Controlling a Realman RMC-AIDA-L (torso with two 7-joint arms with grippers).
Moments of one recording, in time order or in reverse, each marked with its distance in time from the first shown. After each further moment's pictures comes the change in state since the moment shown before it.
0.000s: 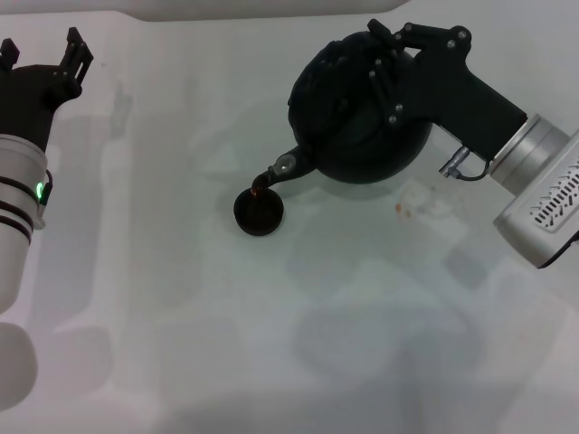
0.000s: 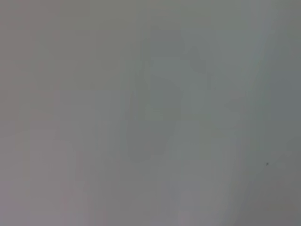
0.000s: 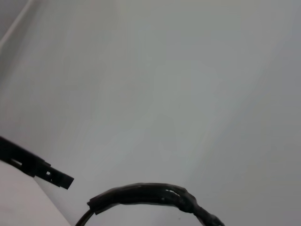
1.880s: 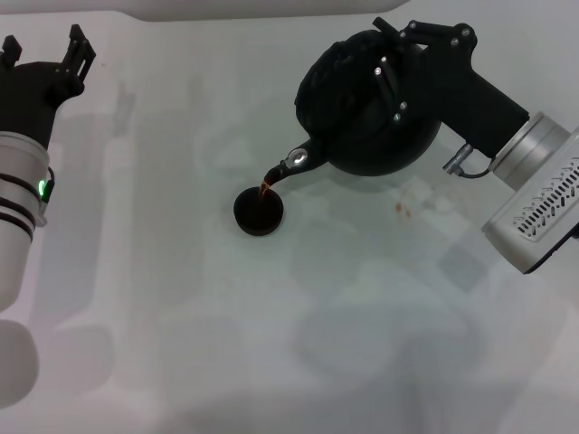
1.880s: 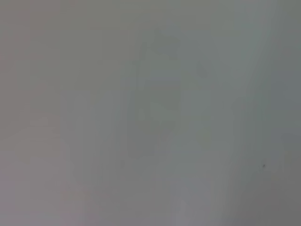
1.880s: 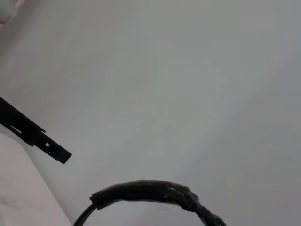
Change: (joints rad) left arm -0.006 0.000 0.002 0.001 0.000 0.000 0.000; right arm 0.000 0.002 0.012 0.006 0.009 0.014 -0.134
